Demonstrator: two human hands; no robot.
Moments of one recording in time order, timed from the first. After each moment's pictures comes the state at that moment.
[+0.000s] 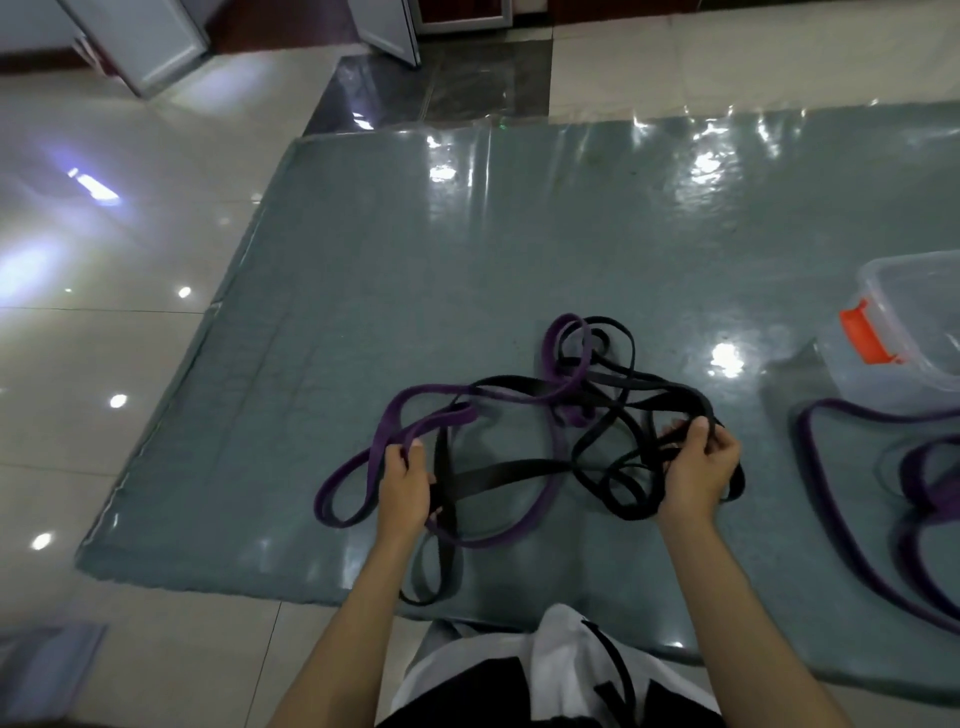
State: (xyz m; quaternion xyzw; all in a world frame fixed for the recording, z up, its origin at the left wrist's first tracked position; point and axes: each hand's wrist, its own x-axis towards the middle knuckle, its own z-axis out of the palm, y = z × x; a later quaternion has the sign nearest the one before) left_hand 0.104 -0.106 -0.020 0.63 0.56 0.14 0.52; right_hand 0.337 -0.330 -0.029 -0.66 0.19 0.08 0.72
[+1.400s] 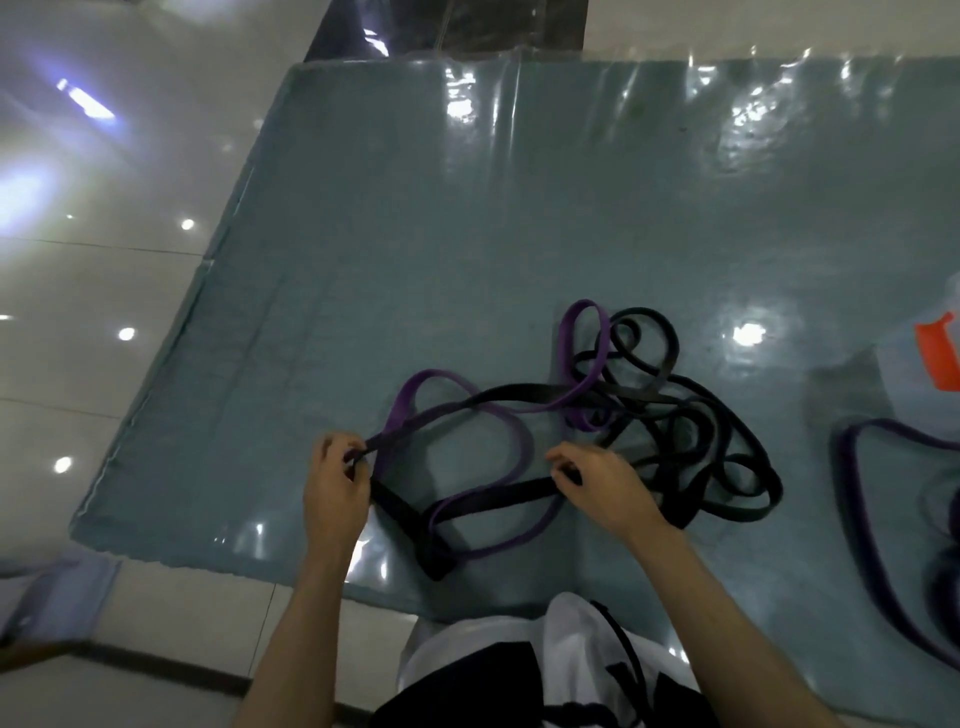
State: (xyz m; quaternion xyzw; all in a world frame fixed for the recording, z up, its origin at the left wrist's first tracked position) left_hand 0.044 -0.042 -0.038 0.77 0.51 0.19 0.33; right_hand 0.316 -0.274 -0.057 -0.81 -0.46 0.26 0.26
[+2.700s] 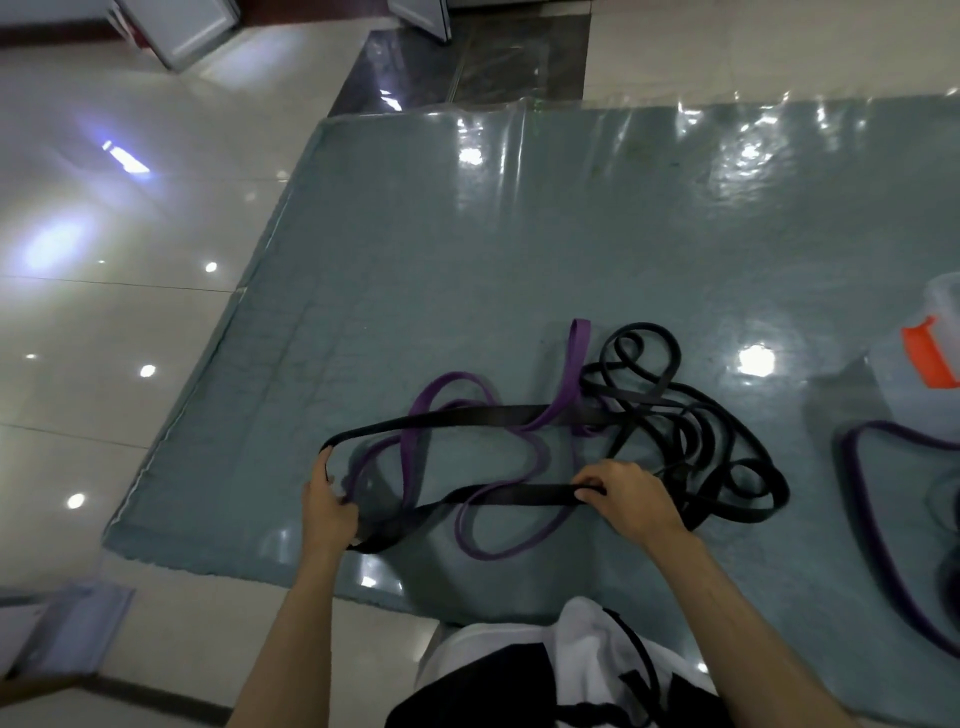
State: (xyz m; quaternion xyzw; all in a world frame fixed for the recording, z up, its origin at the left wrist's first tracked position) left_hand 0.005 -0.026 -0.040 0.68 0.59 0.12 0.42; right_hand 0.314 -0.294 -0.046 -0.85 -0.40 0.29 0.16
